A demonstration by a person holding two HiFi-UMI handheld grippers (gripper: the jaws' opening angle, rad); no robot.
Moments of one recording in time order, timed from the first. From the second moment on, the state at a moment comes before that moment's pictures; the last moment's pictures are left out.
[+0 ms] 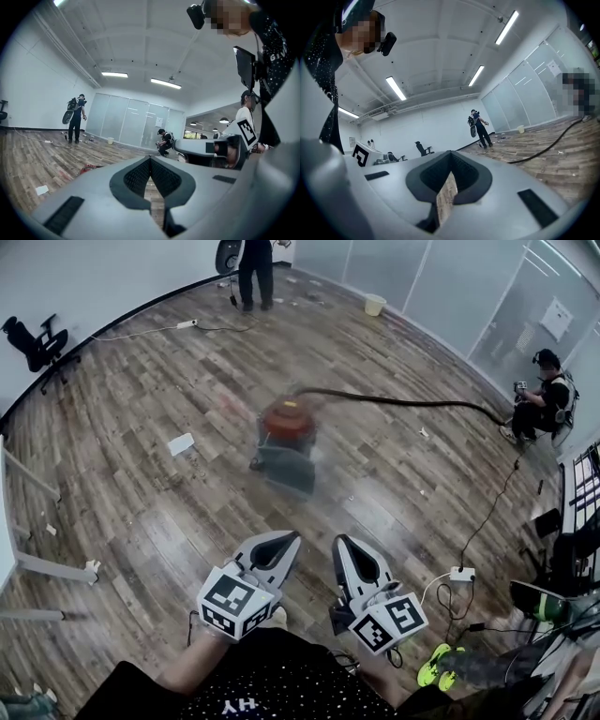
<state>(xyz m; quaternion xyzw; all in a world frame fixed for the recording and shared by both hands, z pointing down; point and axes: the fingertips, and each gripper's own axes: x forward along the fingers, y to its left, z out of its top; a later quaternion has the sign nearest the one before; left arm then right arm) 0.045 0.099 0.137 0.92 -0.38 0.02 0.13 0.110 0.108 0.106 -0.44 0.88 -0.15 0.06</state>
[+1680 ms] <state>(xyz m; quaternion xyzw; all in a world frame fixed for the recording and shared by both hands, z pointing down) -0.023 -0.293 0.176 0.91 -0.38 0.00 0.16 0.096 -0.267 0.138 -0.46 0.86 -0.21 0.06</state>
